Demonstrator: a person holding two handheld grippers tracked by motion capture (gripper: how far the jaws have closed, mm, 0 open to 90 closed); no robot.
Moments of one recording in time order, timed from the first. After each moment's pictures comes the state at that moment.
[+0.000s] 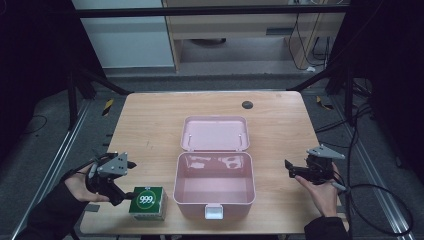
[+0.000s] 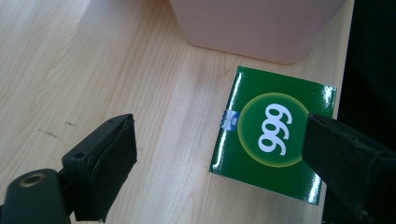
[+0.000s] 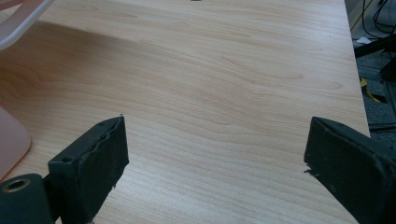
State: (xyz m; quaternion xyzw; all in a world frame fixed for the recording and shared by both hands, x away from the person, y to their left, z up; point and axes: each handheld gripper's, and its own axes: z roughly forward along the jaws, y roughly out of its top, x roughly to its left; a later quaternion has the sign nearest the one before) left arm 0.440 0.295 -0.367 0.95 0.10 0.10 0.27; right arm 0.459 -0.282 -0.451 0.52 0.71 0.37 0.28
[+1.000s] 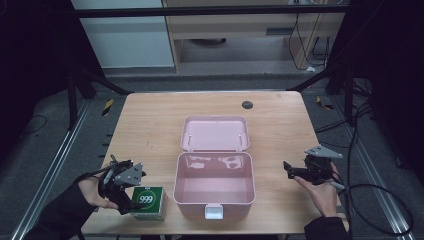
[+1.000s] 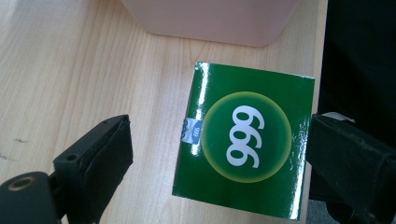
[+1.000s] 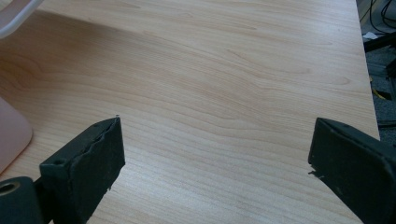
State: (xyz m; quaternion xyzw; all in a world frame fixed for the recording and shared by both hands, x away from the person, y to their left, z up) left arm 0.435 0.267 -0.387 0.97 0.05 0.06 0.22; right arm 0.460 -0.280 -0.453 0.52 0.72 0.36 0.27
